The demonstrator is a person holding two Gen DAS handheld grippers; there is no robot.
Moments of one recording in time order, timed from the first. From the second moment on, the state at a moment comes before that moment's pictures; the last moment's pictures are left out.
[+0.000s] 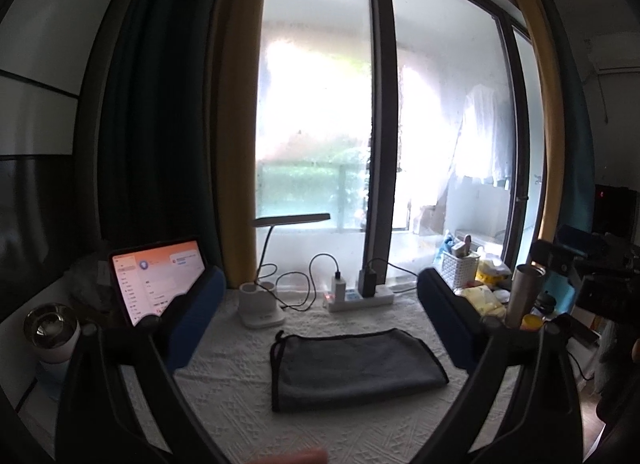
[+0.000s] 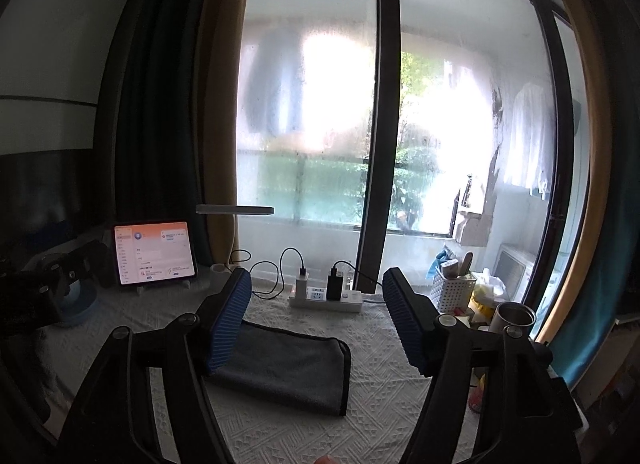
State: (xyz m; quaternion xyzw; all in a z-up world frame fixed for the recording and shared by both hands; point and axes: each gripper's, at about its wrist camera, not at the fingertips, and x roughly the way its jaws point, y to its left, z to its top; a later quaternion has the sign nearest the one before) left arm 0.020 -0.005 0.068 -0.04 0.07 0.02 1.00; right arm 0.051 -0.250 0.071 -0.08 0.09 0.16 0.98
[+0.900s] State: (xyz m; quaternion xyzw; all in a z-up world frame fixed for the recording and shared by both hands) left arm 0.032 -0.011 0.060 -0.03 0.09 0.01 1.00; right arm 0.063 -0.252 0.064 -0.07 0.10 0.15 0.98
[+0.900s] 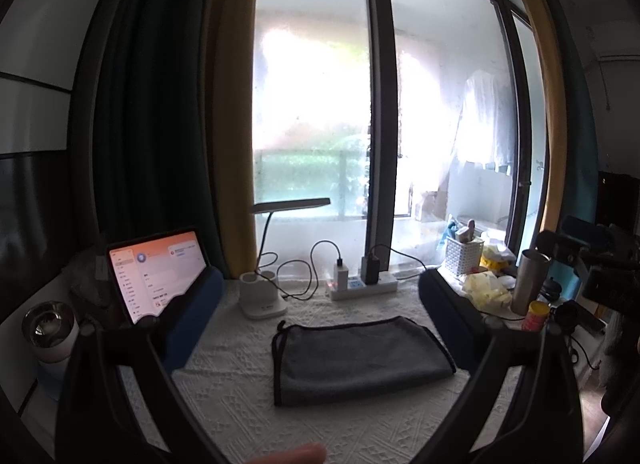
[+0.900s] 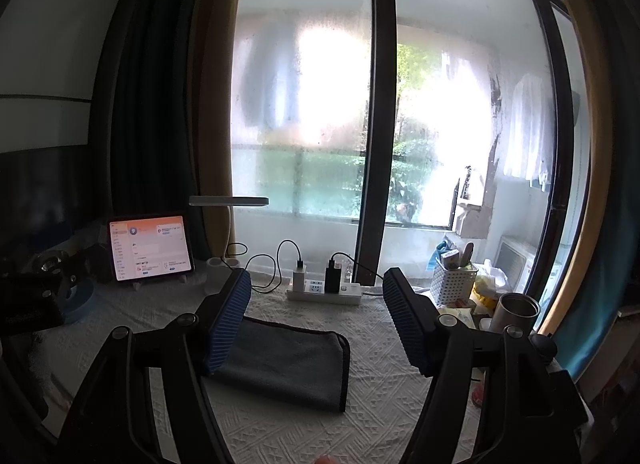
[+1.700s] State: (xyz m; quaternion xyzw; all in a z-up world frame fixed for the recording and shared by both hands) left arm 0.034 -0.014 0.056 -0.02 0.09 0.00 1.00; right arm 0.064 -0.254 0.064 -0.07 0.10 0.15 0.98
